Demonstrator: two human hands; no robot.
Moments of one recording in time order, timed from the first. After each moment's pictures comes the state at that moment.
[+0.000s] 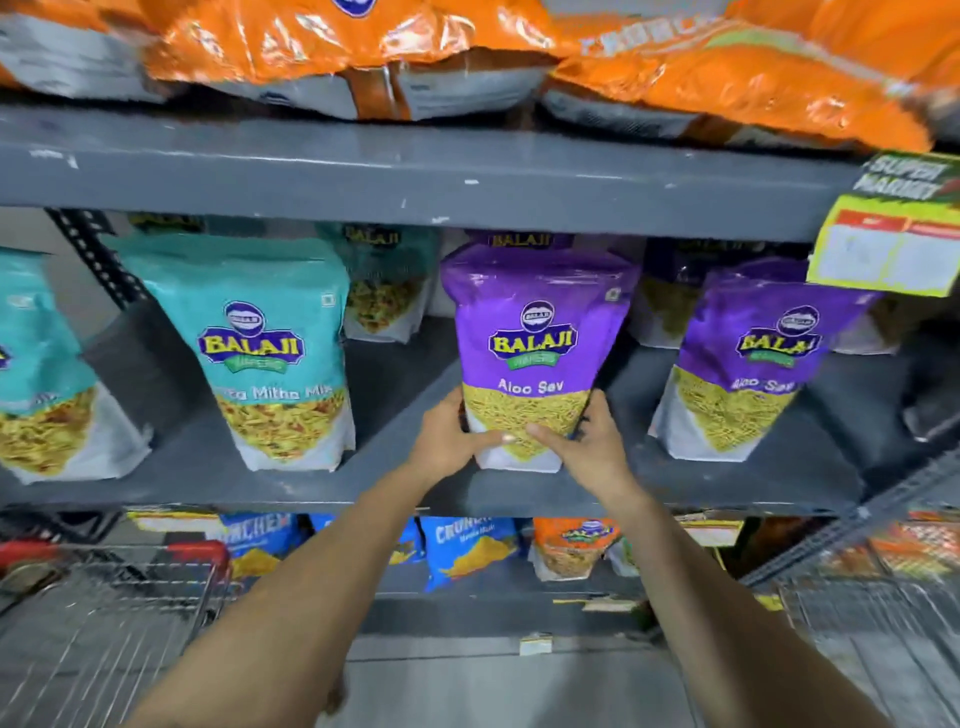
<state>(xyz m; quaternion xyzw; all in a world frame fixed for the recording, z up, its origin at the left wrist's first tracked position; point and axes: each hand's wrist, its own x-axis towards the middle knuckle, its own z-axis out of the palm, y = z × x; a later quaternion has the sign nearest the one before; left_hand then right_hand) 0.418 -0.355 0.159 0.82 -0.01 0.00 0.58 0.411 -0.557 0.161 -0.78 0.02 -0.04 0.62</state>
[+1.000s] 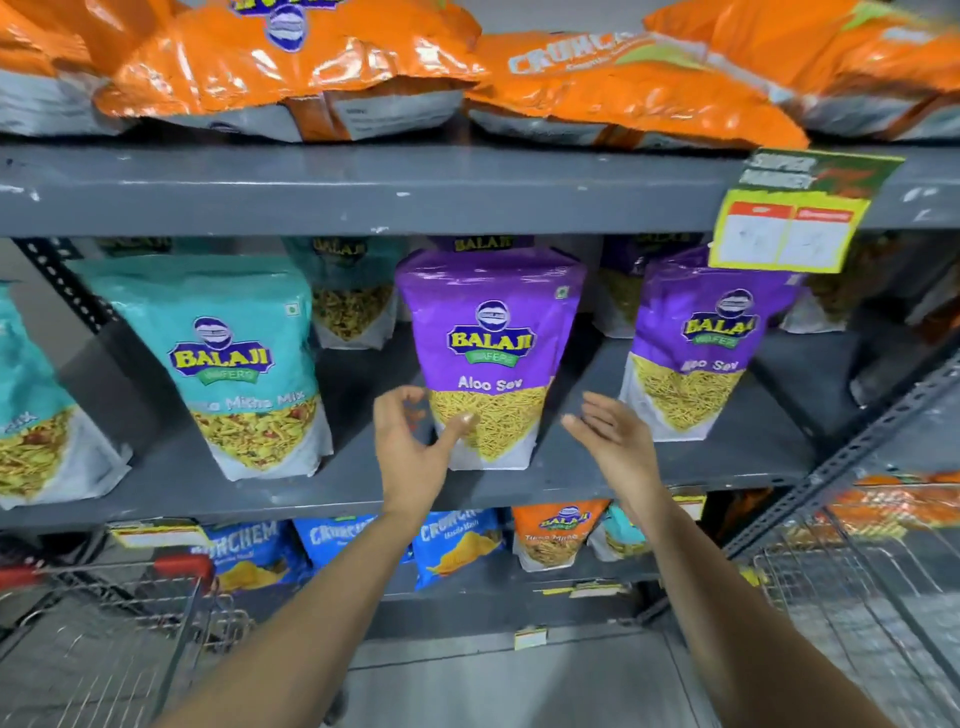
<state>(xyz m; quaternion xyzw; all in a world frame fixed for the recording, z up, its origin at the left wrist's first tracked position) 0.360 -0.375 0.183 0.79 0.04 0.27 0.55 0.374 -0.614 0.184 -0.75 0.09 -0.06 0.66</state>
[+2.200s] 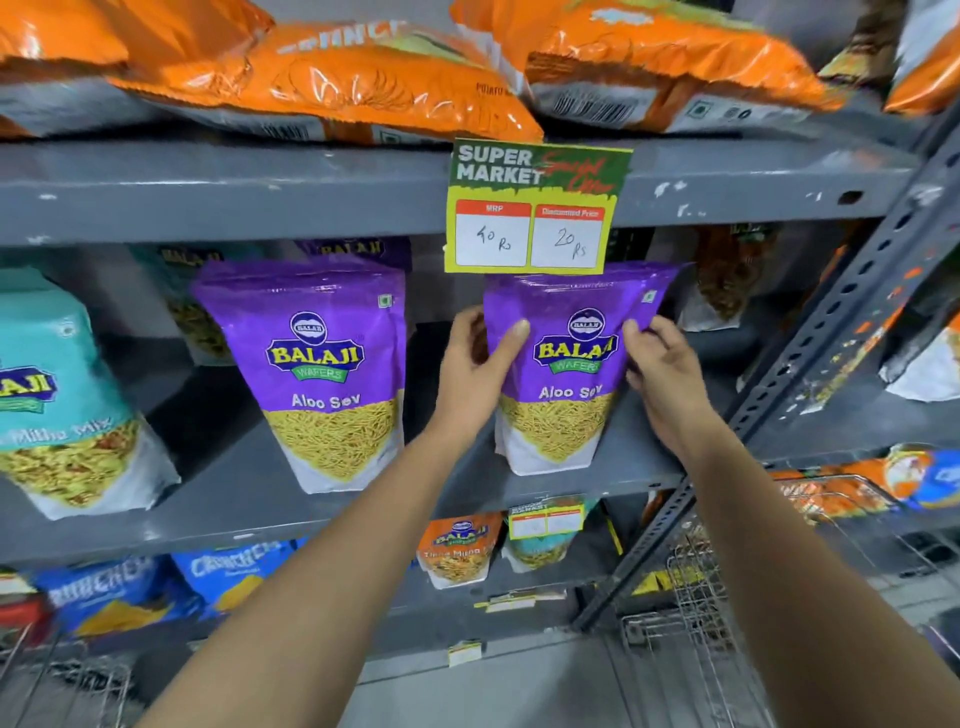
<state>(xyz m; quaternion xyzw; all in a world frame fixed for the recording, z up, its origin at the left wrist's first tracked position) 0.435 -0.599 0.250 0.64 -0.09 0.08 0.76 0.416 -0.805 0.270 -0.64 0.06 -0.11 0.75</state>
